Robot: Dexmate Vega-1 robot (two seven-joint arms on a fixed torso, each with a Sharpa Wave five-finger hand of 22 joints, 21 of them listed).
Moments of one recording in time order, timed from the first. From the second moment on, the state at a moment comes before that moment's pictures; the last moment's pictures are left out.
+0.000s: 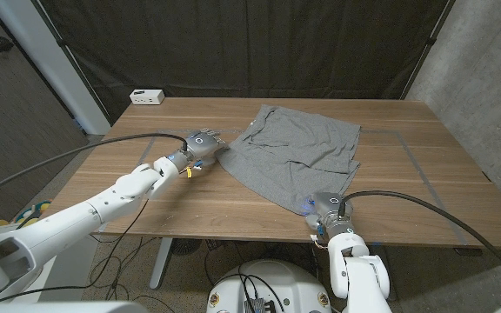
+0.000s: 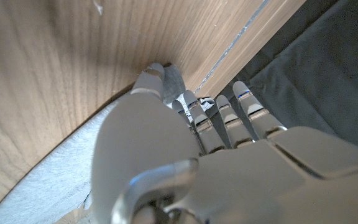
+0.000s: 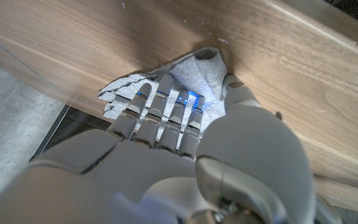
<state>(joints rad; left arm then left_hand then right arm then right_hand) 0.69 0.88 0.78 -1.51 1.05 0.00 0.32 1.03 0.07 0.25 -0.08 0.32 0.58 -0.22 0.26 0.19 0.66 -0.22 0.24 0.20 0.34 -0.04 0.20 0.18 0.26 0.06 0.38 0.20 -1.53 -0.42 -0.59 -2.26 -1.61 -0.76 0.45 0.97 0.05 0.23 -0.15 0.33 0.62 -0.14 0.25 0.19 0.59 -0.12 0.32 0.28 0.53 -0.05 0.55 0.50 0.37 0.02 0.26 0.20</state>
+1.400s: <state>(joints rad) 0.74 1.00 0.71 -1.81 0.91 0.12 -0.08 1.14 0.14 0.32 -0.15 0.24 1.09 -0.15 0.40 0.19 1.08 -0.18 0.35 0.26 0.66 -0.06 0.25 0.24 0.28 0.02 0.43 0.21 -1.47 -0.56 -0.60 -2.24 -1.38 -0.83 0.12 1.11 0.15 0.24 -0.15 0.28 1.06 -0.14 0.32 0.19 0.92 -0.16 0.48 0.34 0.70 -0.07 0.61 0.60 0.42 -0.04 0.30 0.21</state>
